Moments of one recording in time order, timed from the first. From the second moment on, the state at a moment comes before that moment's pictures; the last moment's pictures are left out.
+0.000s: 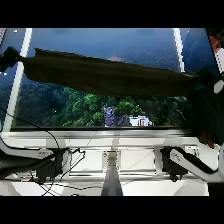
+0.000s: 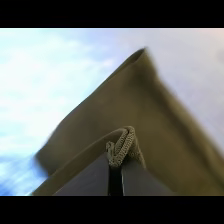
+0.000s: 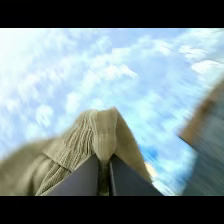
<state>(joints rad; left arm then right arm) 0.42 -1.64 1.47 1.22 -0.55 -1.66 -0.39 -1.20 0.93 -1.71 0.49 2.14</state>
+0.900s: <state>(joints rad) 0.52 -1.66 1.46 1.35 -1.01 -1.74 -0.39 -1.42 1.13 -1.62 0.57 1.90</state>
